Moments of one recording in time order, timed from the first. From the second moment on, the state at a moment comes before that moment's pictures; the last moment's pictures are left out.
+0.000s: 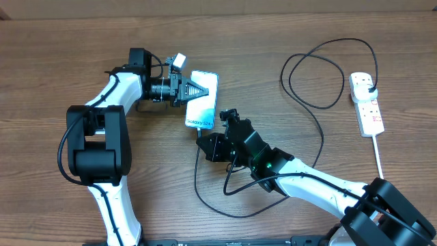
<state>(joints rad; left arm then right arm) -0.03 2.17 1.48 -0.69 1.42 -0.05 0.79 1.58 0.72 0.28 -0.23 0.93</state>
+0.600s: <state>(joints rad) -0.01 2.17 1.48 -0.69 1.42 -0.07 0.79 1.58 0.72 0.35 -0.24 0.99</state>
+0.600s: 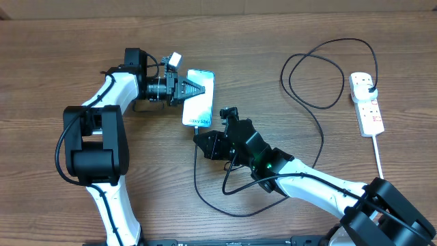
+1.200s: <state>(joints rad) -0.01 2.17 1.48 -0.69 1.42 -0.10 0.79 1.58 0.71 0.38 -0.22 0.99</state>
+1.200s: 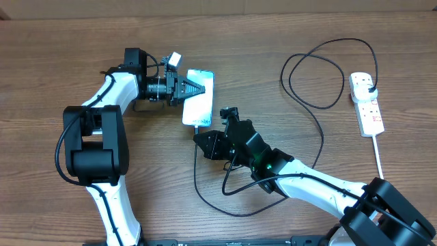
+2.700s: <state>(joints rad) -0.03 2.17 1.51 -0.66 1.43 -0.10 0.81 1.60 0.69 0.47 -0.12 0.99</state>
